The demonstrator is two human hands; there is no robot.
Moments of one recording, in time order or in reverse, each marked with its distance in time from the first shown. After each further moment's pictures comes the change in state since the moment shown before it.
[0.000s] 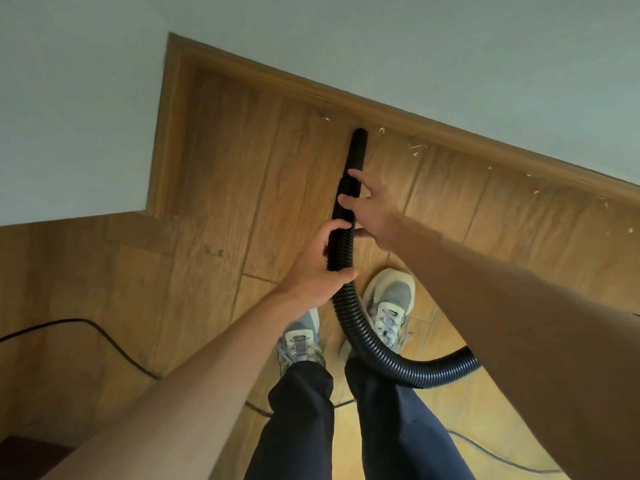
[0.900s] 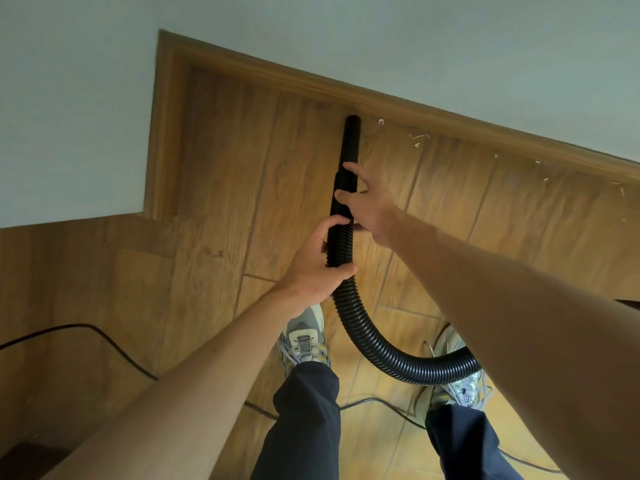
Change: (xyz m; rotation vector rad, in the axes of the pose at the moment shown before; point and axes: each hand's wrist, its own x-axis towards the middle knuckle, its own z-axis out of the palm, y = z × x) left_hand 0.008 -0.010 0.002 -0.012 0.016 -0.030; right_hand 0.008 0.009 0.004 0.025 0.014 -0.027
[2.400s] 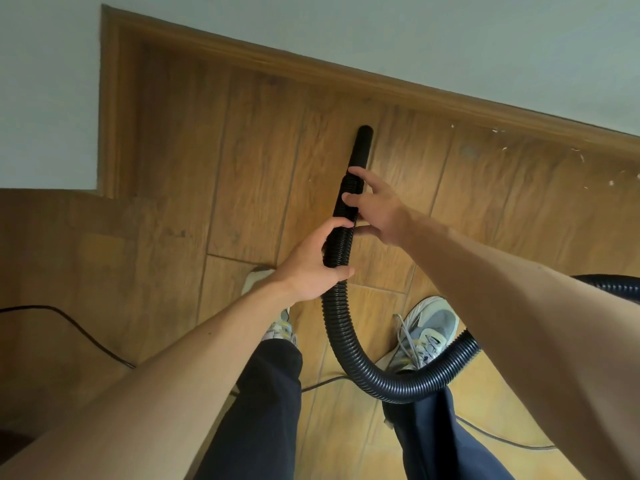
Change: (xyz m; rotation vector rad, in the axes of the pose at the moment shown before) left_hand -0.008 -0.021 0.079 0.275 -0.118 0.063; right_hand -0.030 0.058 -0.091 0.081 -0.056 0.086
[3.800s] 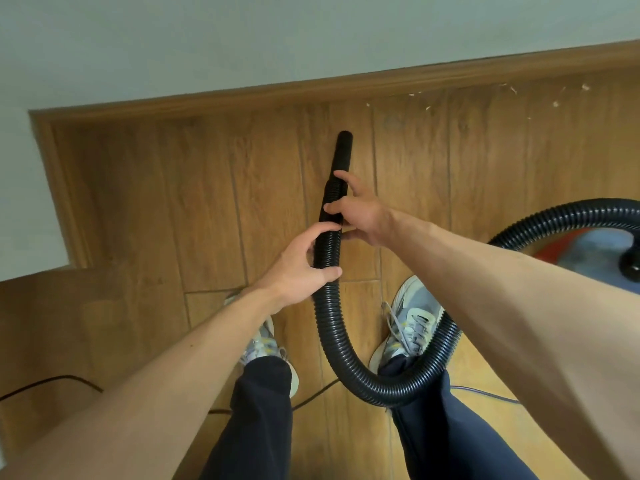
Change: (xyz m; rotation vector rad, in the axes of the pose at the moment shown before) left_hand 0.015 0.046 0.076 0.258 -0.064 -0.029; right_hand -0.026 0.040 -0.090 0.238 -0.044 -0.020
